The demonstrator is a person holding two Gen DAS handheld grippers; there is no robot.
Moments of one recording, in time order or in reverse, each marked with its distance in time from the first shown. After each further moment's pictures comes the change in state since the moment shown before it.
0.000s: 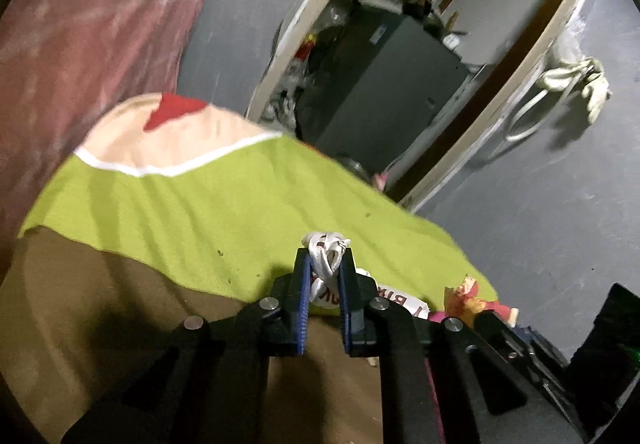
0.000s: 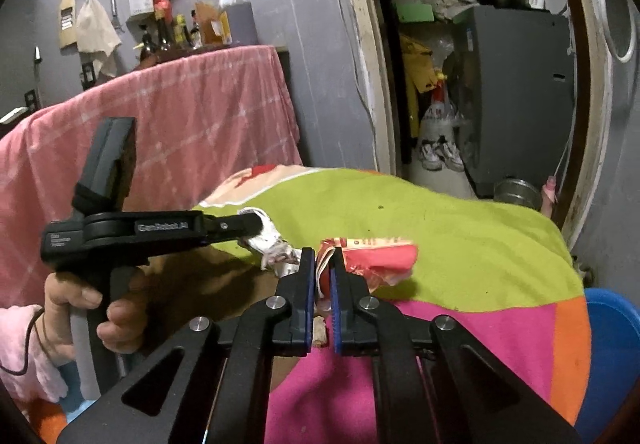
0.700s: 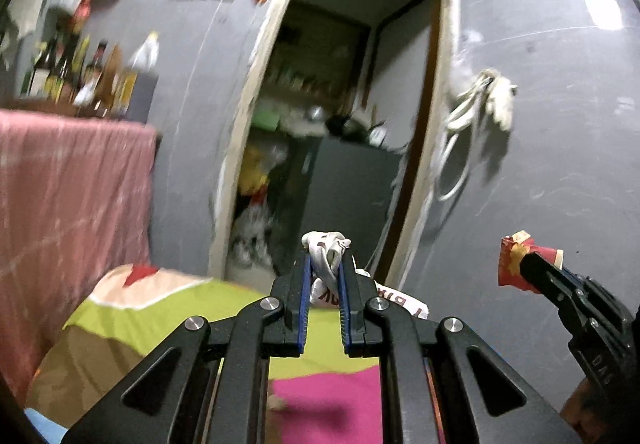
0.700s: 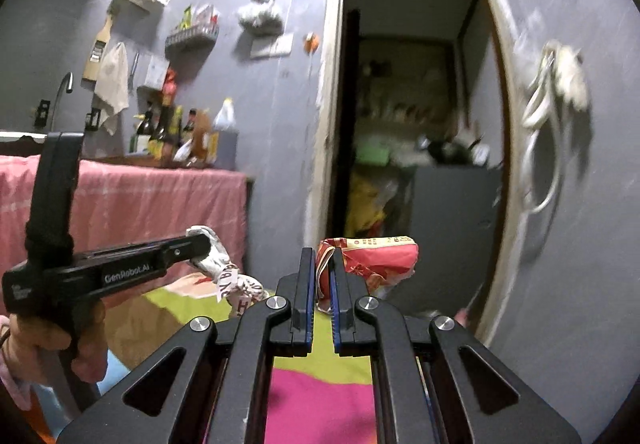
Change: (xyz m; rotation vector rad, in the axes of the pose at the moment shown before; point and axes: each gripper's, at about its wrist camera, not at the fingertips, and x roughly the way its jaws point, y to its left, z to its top) left arm -0.089 -0.167 -0.061 0.353 -0.515 -0.011; right arm -0.168 0.020 0.014 -0.241 -0.480 -0.299
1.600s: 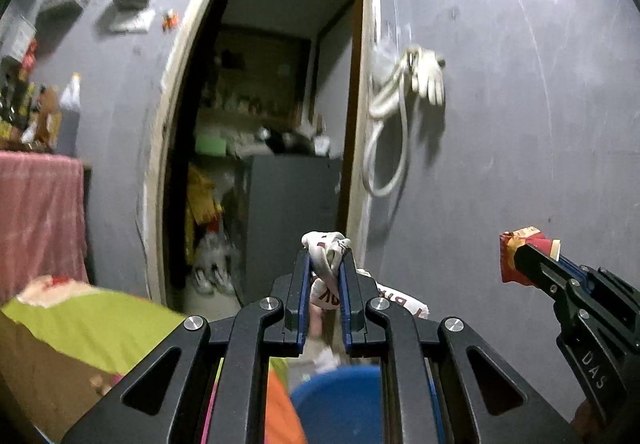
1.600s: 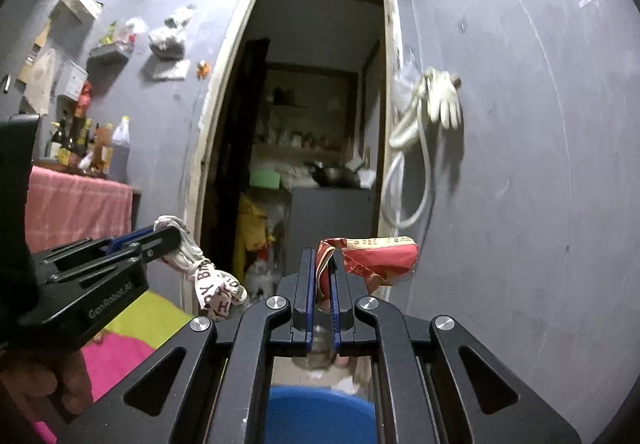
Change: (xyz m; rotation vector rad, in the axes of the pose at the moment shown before) left arm 0.058 -0.165 -0.059 0.130 -0.034 -0.076; right arm -0.068 -0.132 -0.056 0.025 -0.036 -0.320
